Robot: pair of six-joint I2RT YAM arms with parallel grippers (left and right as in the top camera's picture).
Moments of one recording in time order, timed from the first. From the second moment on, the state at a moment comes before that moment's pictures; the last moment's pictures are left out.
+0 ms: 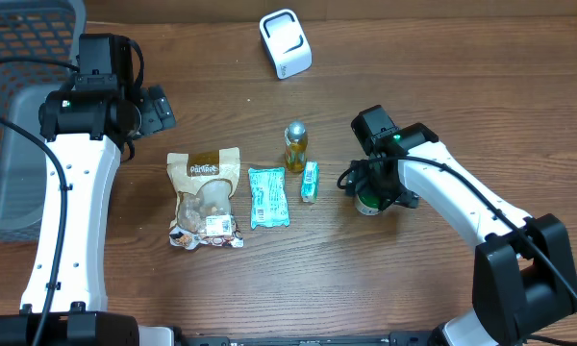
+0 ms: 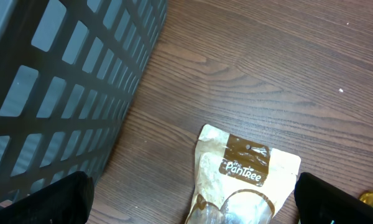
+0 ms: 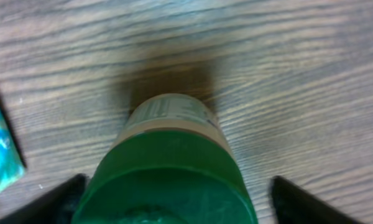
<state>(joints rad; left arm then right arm) 0.01 1.57 1.59 -1.10 -0.23 -0.35 0.39 1.73 1.19 -0.99 0.09 0.61</state>
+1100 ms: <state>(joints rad) 0.01 1.57 1.59 -1.10 -0.23 -0.35 0.39 1.73 1.12 -0.87 0.09 0.62</state>
